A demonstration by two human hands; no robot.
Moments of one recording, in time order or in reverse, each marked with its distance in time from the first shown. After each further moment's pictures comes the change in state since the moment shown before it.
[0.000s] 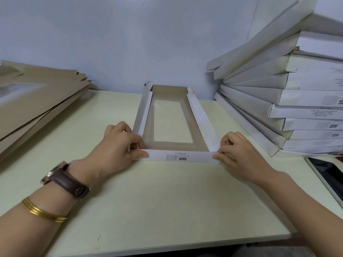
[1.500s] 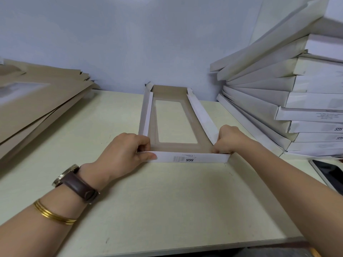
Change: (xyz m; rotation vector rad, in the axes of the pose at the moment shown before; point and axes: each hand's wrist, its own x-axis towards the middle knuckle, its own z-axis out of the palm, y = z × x) left_hand -0.001 0.004 0.005 -0.142 0.000 -0.041; right_hand 0.084 -0.018 0.001 0.062 -0.467 0.689
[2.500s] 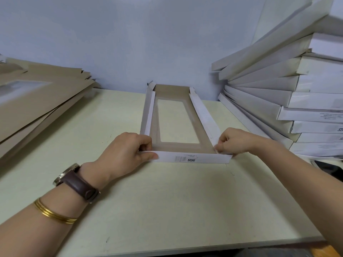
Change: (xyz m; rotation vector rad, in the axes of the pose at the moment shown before) left_hand 0.001 -0.001 0.001 -0.002 -0.011 -0.002; right_hand -0.014 0.012 -0.016 0.059 -0.175 -0.151
